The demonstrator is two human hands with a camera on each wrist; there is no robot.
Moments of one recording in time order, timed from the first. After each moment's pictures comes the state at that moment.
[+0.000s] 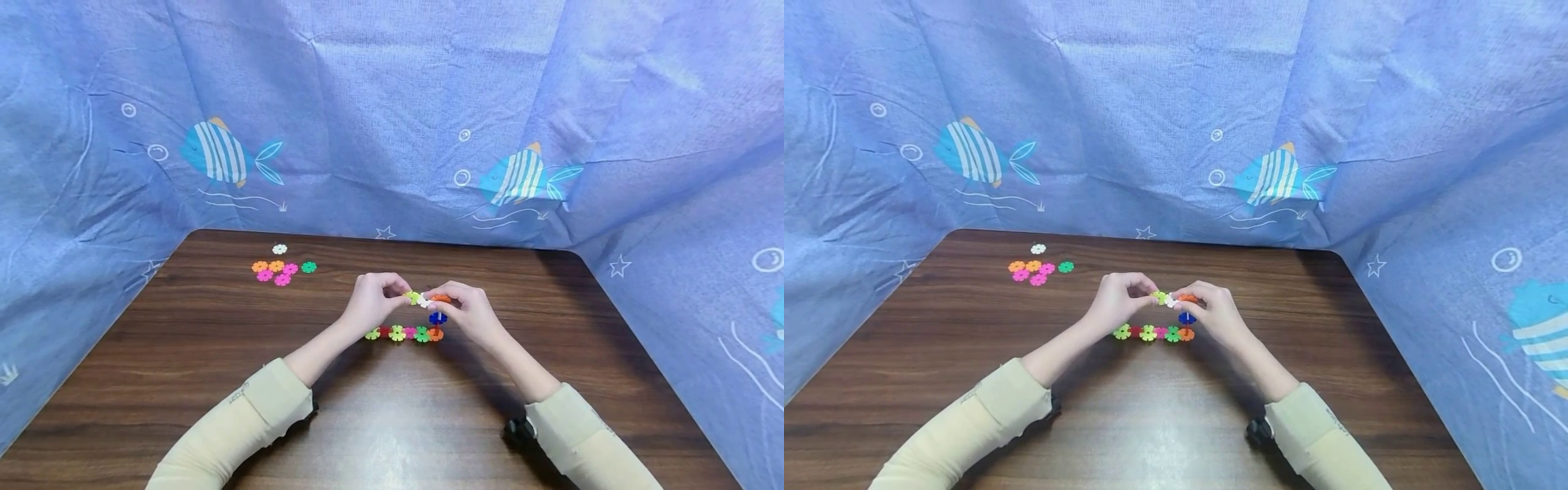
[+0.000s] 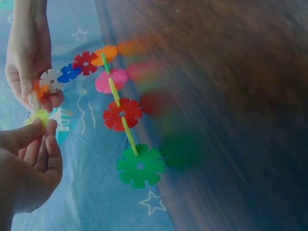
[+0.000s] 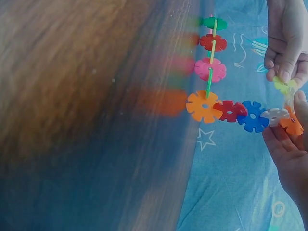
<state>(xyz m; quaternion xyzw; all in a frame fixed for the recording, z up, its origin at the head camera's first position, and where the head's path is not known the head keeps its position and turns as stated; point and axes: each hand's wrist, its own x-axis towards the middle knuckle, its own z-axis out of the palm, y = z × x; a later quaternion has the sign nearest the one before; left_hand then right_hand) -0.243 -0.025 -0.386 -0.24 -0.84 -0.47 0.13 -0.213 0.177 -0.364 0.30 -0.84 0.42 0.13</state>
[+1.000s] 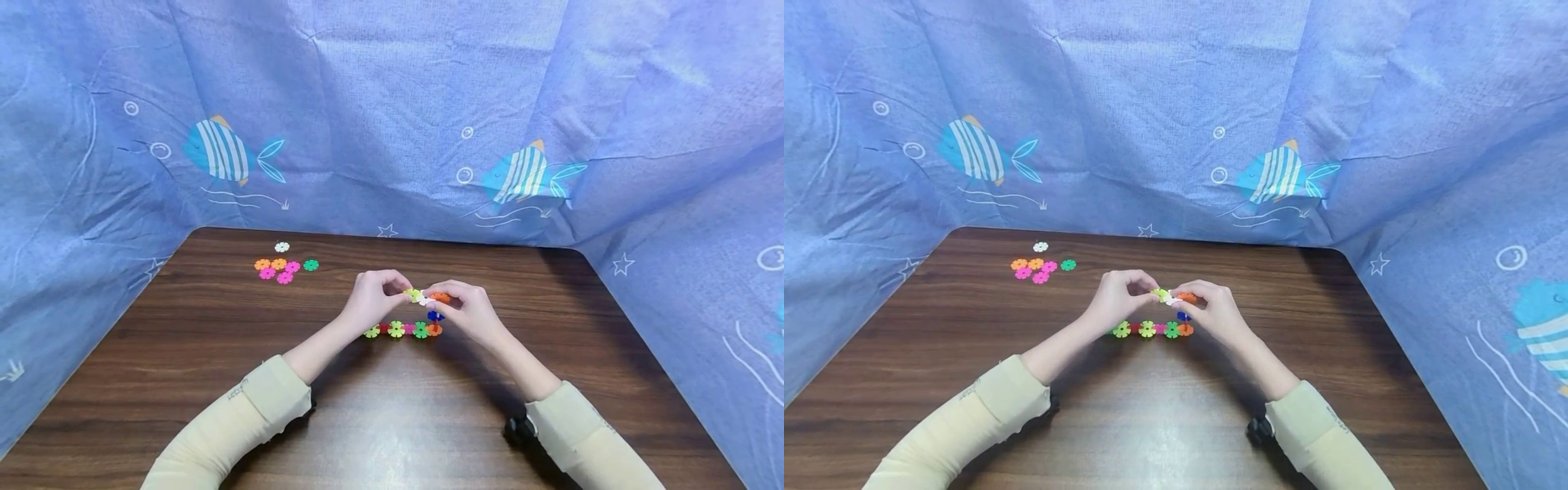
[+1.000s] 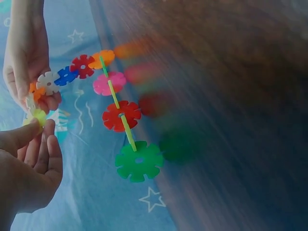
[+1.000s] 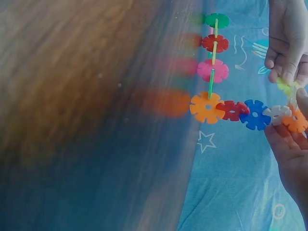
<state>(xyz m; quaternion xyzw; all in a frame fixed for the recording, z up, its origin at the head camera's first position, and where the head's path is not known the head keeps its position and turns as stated) -0.245 -0.029 -0.386 -0.24 -0.84 -0.47 0.12 -0.232 0.184 -0.391 0.30 -0.84 0.44 0.12</state>
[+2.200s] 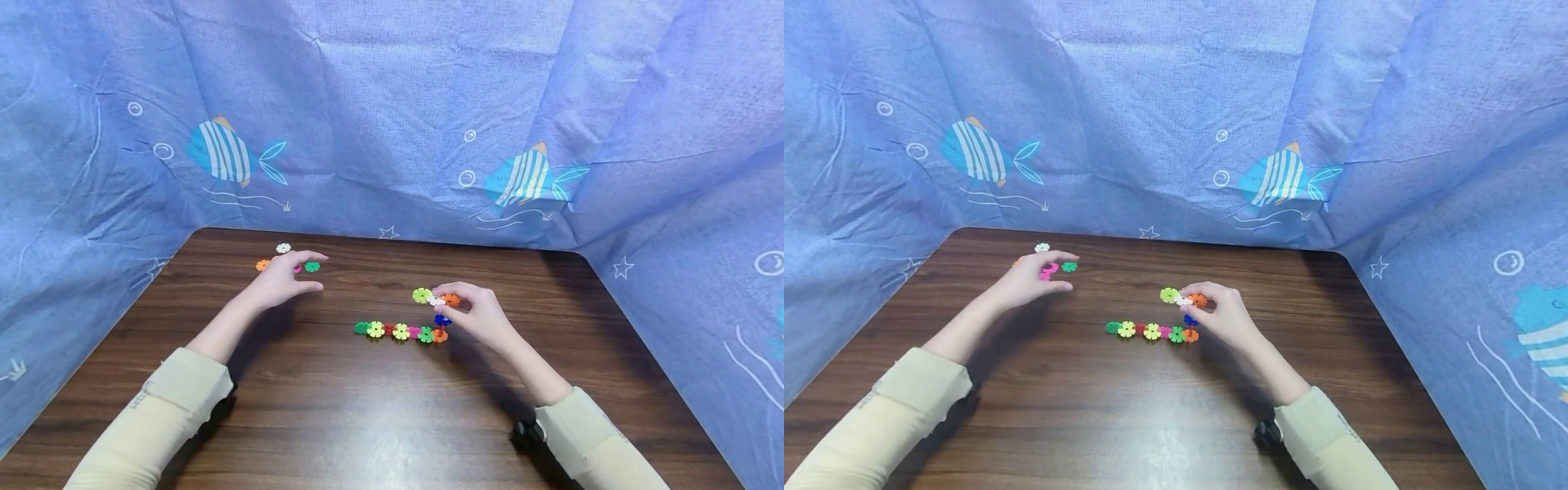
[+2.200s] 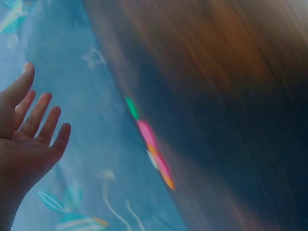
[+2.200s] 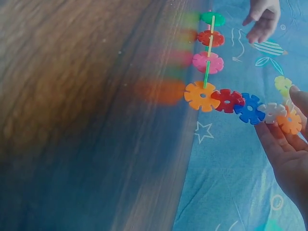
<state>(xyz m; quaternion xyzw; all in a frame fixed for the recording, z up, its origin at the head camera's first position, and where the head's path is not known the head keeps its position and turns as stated) -0.282 -0.188 -0.379 -0.24 -0.91 -0.34 0.04 -0.236 0.196 -0.391 0.30 -0.85 0.42 0.12</state>
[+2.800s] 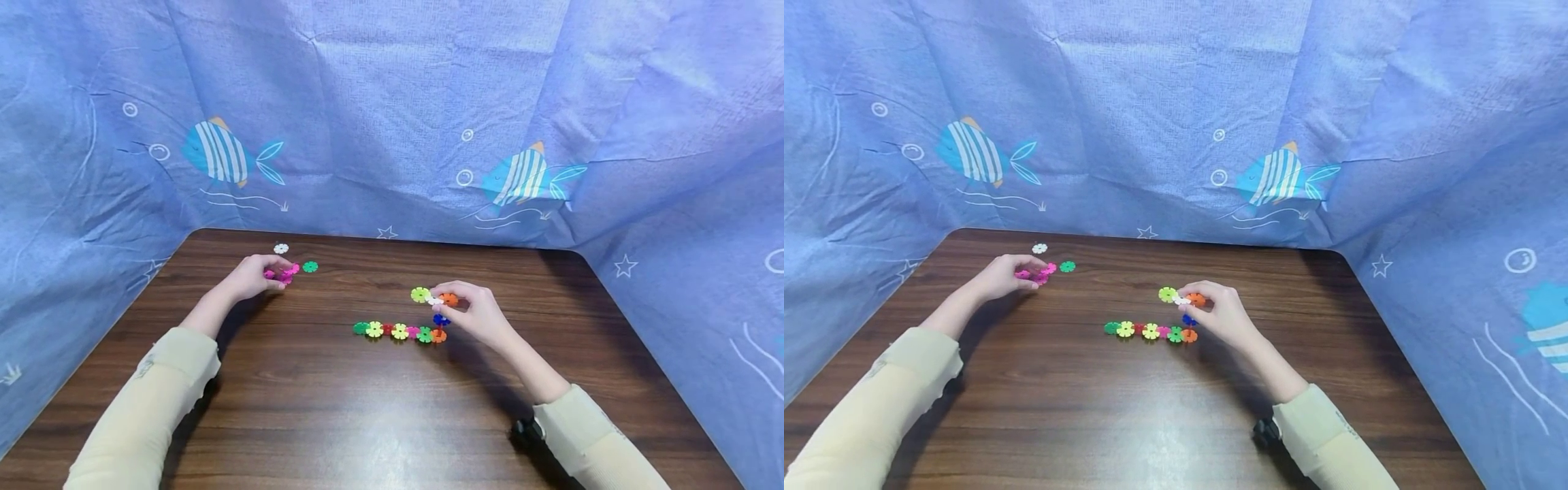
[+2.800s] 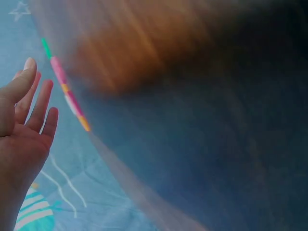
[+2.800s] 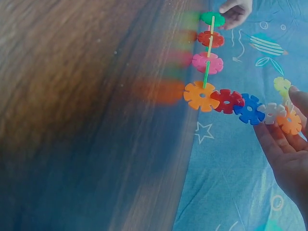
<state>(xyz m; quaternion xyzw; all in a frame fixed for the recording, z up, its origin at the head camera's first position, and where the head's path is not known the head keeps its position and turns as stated) -0.321 -0.250 -0.415 -0.17 -0.93 -0.33 -0.04 -0.237 0.196 -0.391 0.30 -0.85 0.42 0.12</state>
